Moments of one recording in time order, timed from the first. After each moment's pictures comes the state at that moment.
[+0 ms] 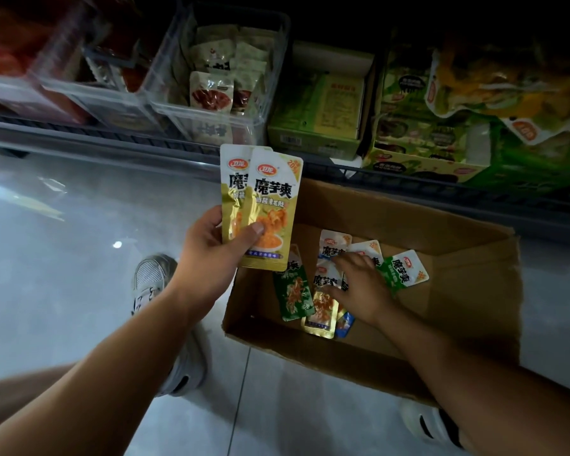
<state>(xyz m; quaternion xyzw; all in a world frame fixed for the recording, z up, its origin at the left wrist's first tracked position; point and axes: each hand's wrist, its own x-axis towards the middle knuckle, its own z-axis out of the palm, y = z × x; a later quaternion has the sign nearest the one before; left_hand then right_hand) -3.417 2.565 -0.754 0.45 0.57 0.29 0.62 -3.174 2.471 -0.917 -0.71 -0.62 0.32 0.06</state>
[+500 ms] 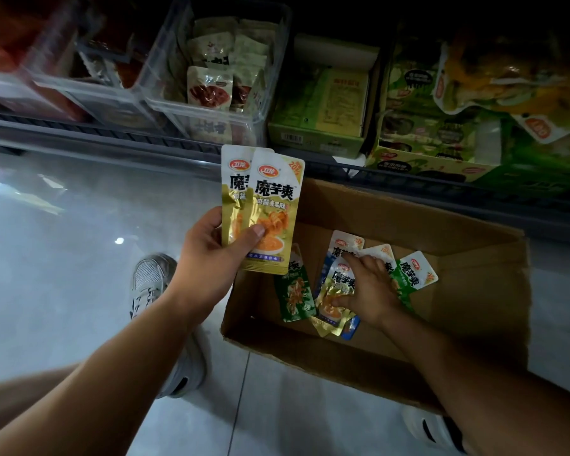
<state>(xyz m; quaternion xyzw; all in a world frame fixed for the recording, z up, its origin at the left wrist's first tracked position) -3.416 2.565 -0.758 0.46 0.57 0.30 0.62 -3.166 2.465 -0.933 -0.76 -0.57 0.33 0.03</state>
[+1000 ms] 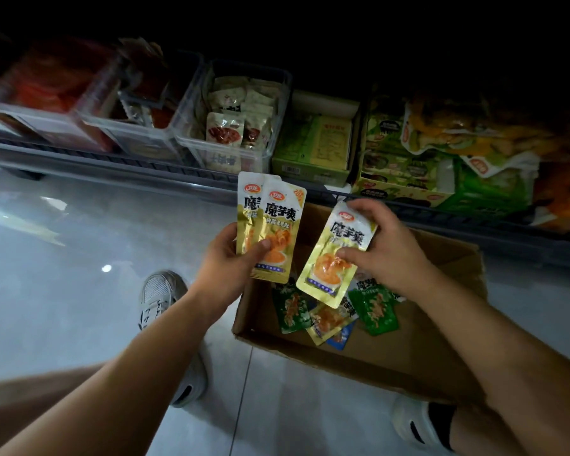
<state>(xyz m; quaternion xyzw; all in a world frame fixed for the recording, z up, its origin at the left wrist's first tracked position) -3.418 2.562 -0.748 0.42 0.56 0.29 0.65 -3.161 2.509 -0.747 -0.66 -0.49 0.44 0.36</state>
